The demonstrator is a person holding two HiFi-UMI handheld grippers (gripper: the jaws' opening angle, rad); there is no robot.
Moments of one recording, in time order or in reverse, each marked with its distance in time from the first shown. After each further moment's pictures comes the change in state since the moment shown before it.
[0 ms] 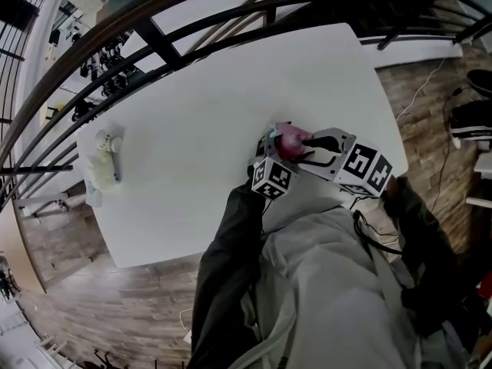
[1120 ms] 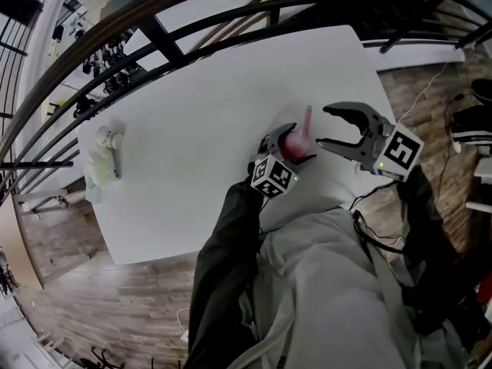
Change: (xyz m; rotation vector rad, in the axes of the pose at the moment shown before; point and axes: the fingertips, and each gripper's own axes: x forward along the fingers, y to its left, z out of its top) left arm 0.004 -0.010 0.000 0.041 0.006 -0.079; right arm -0.072 -0.036 0.055 -0.164 -0.398 -0.062
